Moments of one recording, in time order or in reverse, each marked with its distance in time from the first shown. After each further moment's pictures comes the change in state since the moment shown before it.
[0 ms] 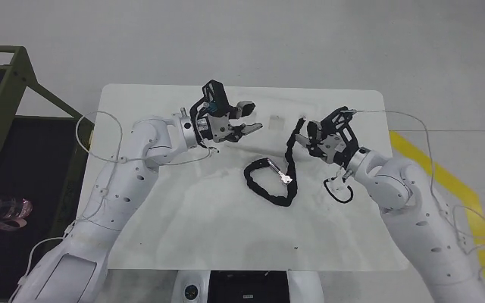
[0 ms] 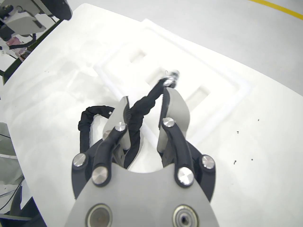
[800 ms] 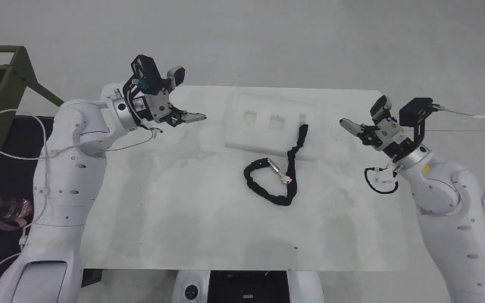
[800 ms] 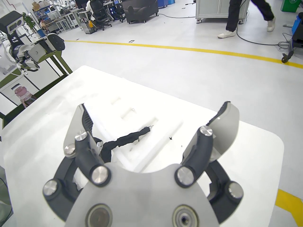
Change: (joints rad) left arm 0.023 0.105 -0.325 0.003 -0.025 -0.183 -0.136; right arm -0.100 0.024 0.295 0.074 0.029 -0.226 -0.318
